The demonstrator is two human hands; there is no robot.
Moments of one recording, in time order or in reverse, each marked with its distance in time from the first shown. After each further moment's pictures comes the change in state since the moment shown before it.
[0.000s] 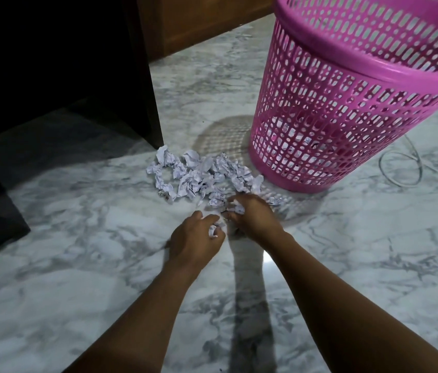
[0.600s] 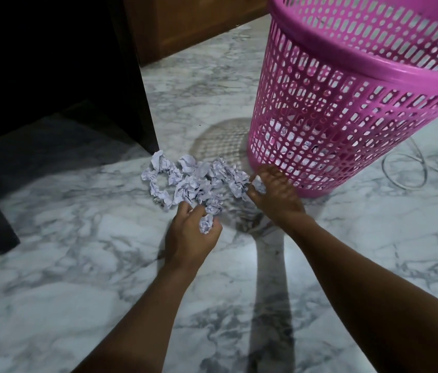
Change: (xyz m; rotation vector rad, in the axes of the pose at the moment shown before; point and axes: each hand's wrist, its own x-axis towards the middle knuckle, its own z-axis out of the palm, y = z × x) left_hand 0.016 0.002 0.001 -0.158 0.319 0.043; right_hand 0.037 0.032 -0.041 -0.386 0.343 -0.112
